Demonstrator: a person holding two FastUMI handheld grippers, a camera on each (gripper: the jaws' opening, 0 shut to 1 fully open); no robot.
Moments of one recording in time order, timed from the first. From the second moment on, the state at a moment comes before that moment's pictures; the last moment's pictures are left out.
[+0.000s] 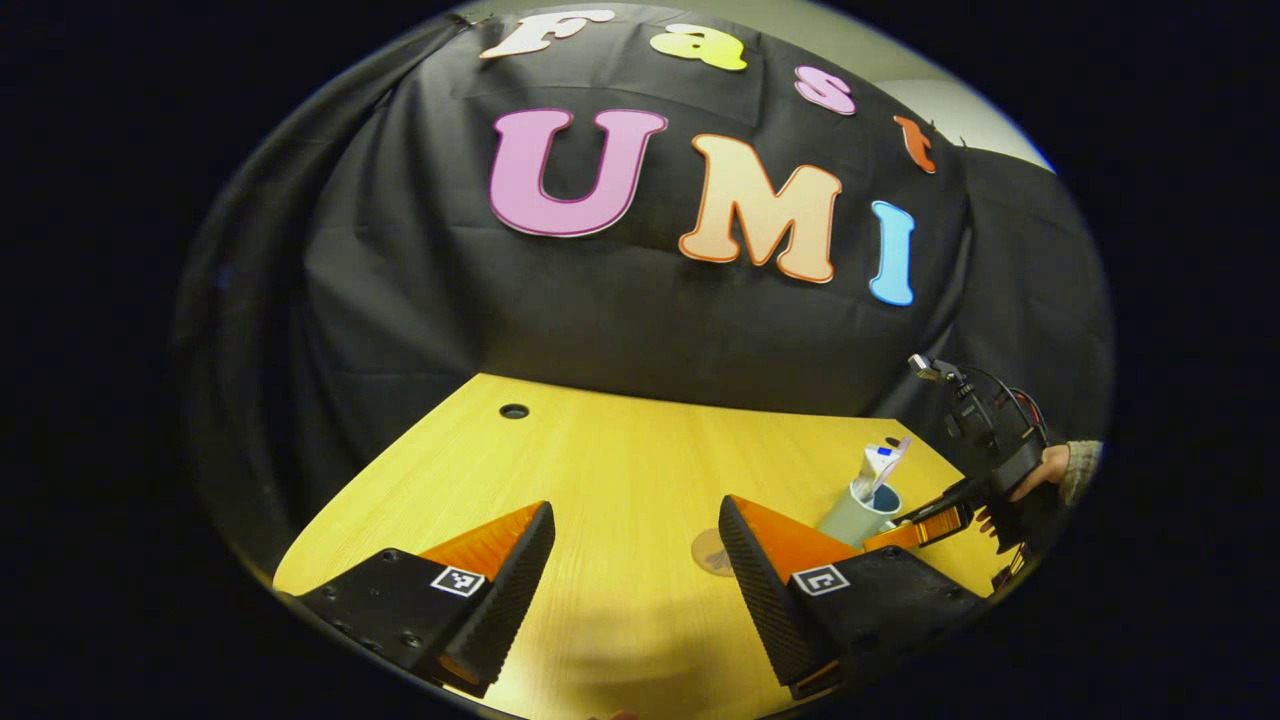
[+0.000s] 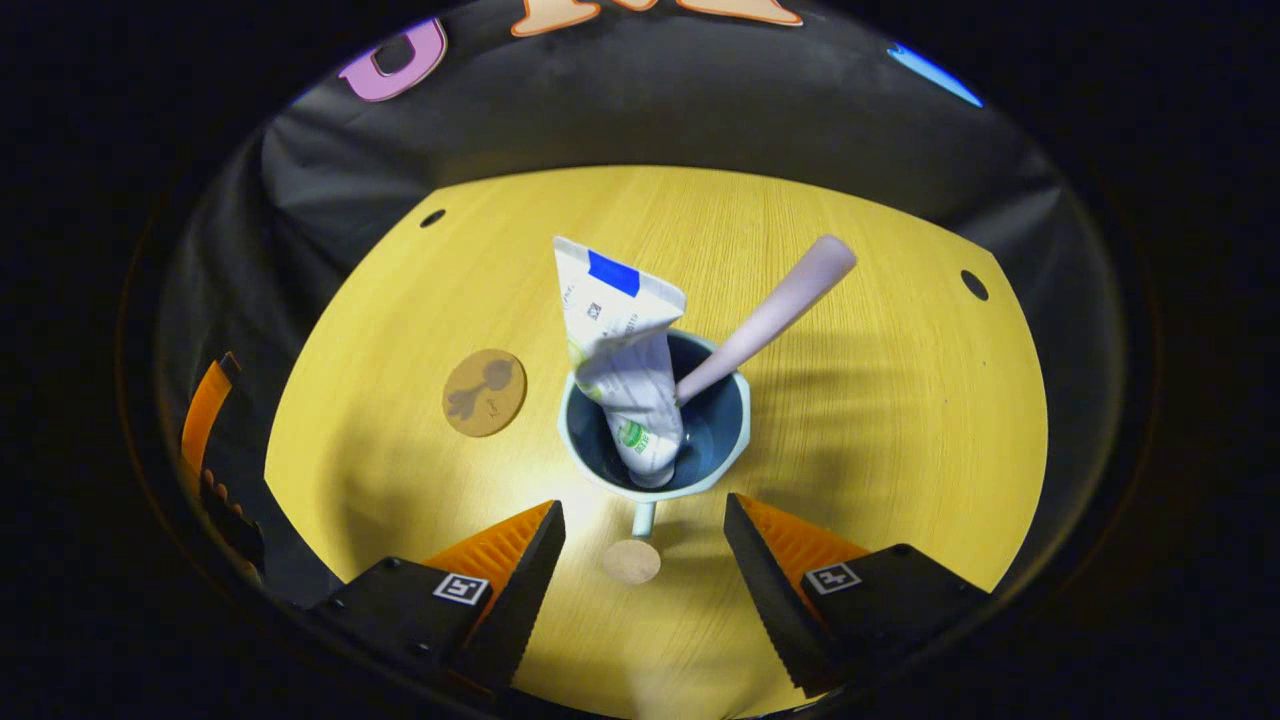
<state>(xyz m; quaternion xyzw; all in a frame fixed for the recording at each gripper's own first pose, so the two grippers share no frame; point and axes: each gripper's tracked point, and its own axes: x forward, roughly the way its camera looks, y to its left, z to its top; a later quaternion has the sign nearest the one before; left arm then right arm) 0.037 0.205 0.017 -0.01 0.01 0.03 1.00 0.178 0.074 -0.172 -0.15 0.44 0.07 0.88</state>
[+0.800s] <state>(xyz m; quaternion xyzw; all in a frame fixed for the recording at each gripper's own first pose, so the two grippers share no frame) 0.028 0.226 -0.027 -0.03 0.09 0.04 0.99 0.185 0.062 -0.189 -0.17 0.50 0.01 0.85</state>
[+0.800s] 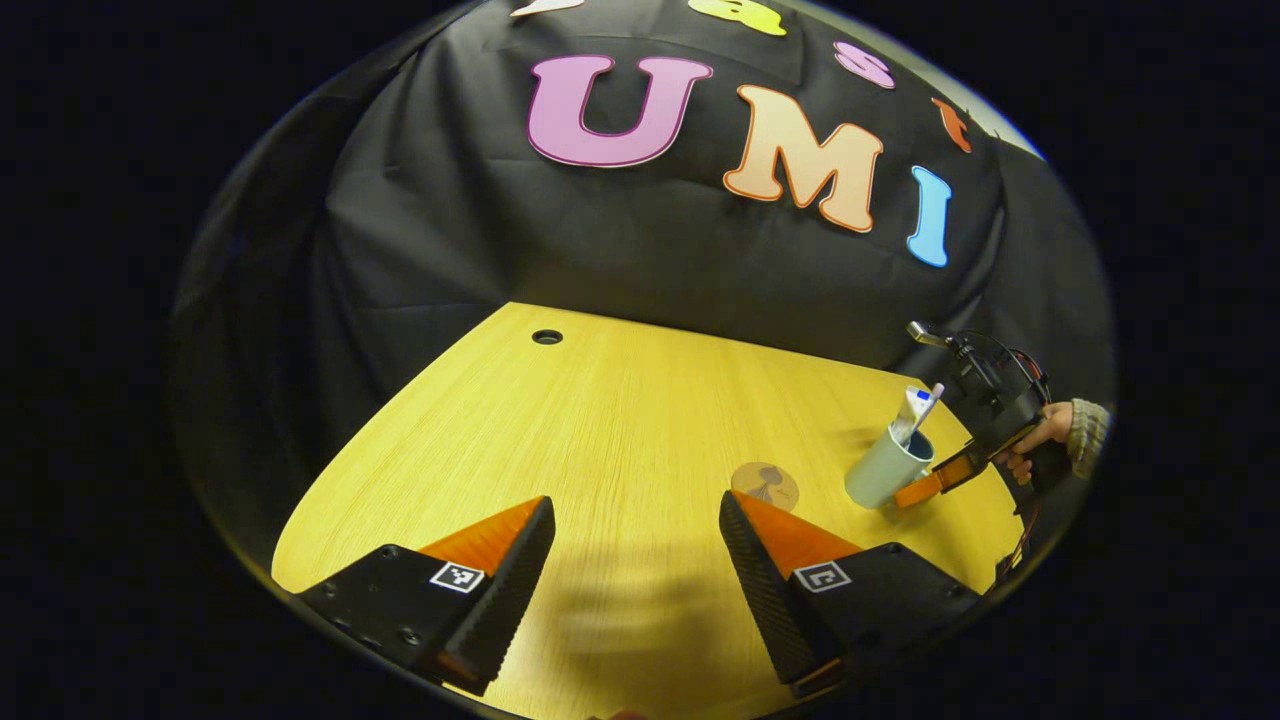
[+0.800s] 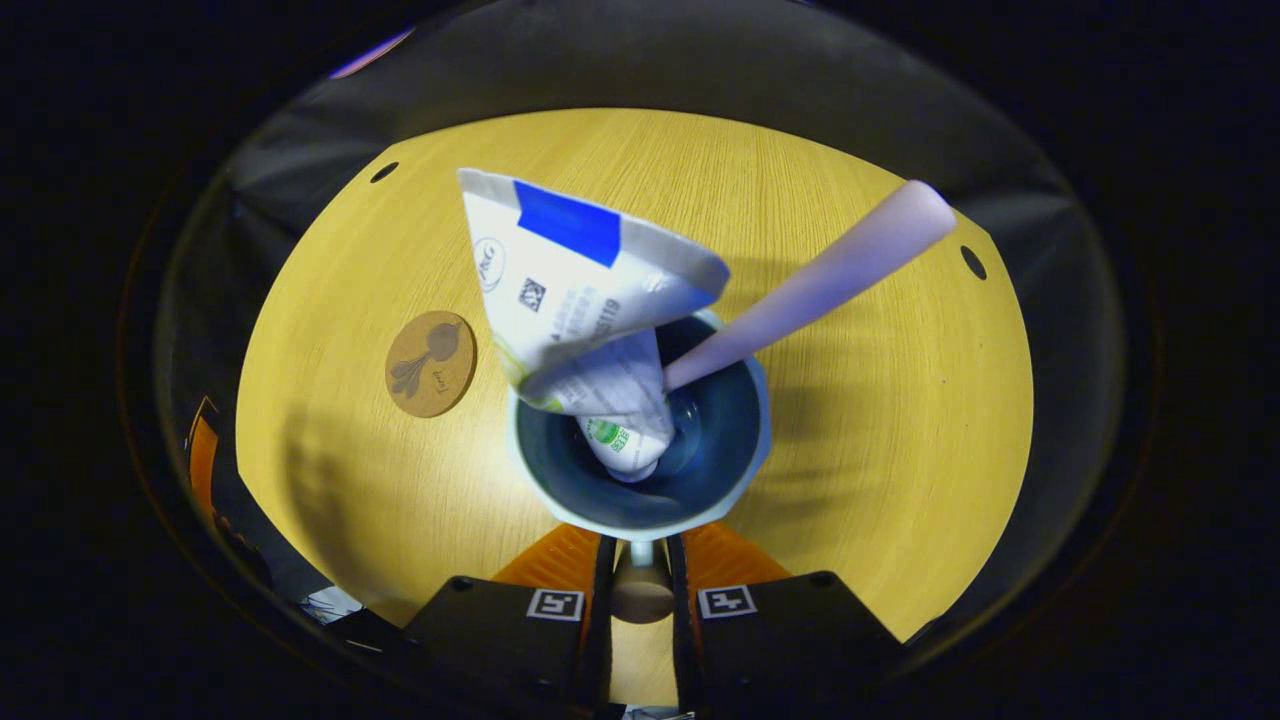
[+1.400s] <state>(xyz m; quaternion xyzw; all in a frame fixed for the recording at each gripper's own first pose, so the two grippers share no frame) 0.026 0.225 -0.039 -0.04 0.11 0.03 0.99 0.176 0.138 -0.165 -0.19 0.47 0.07 0.86</state>
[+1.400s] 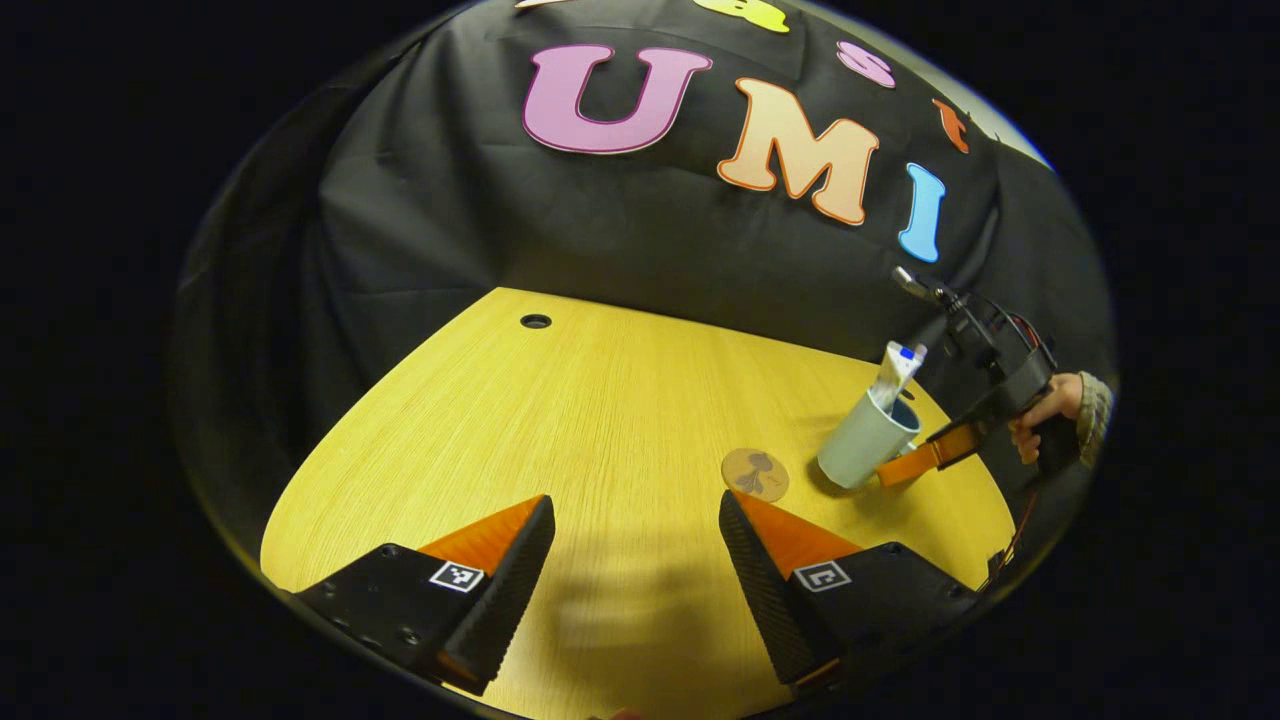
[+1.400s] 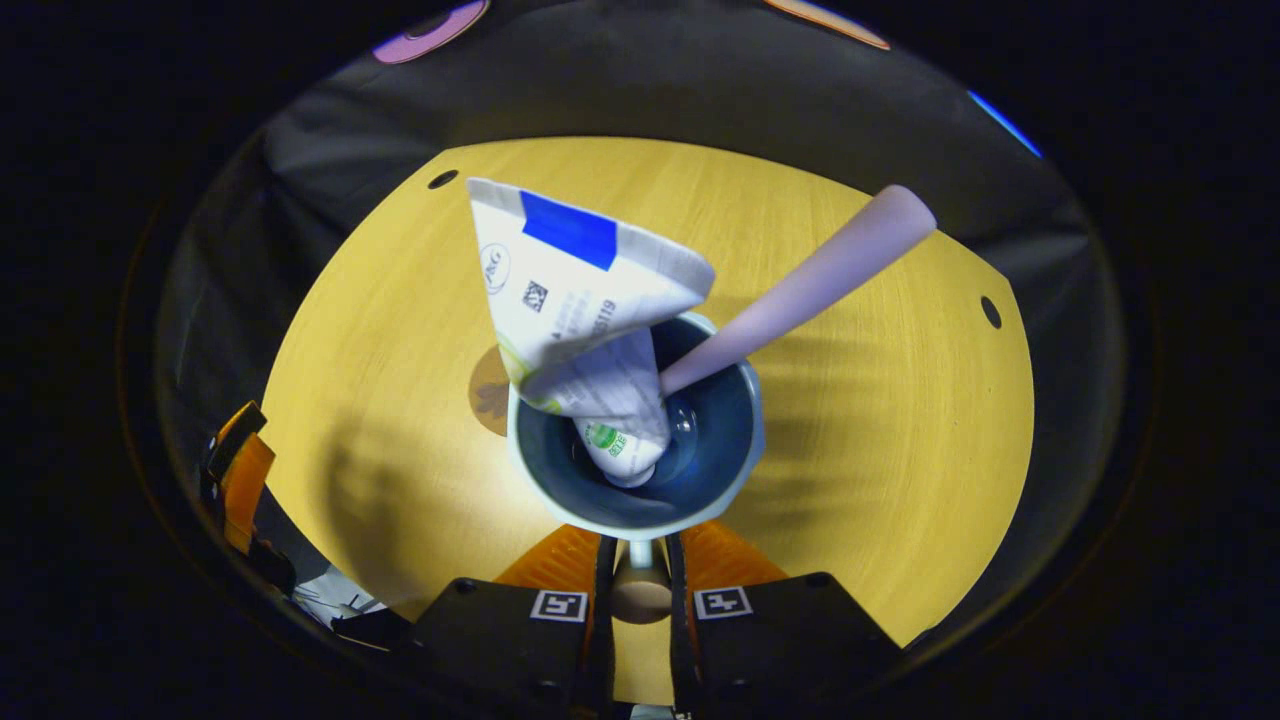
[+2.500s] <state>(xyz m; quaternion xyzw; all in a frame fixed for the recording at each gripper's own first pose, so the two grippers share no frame) 0.025 0.233 -0.045 -0.05 0.14 0.05 0.99 0.167 0.248 -0.221 -0.23 0.48 0.13 0.84</state>
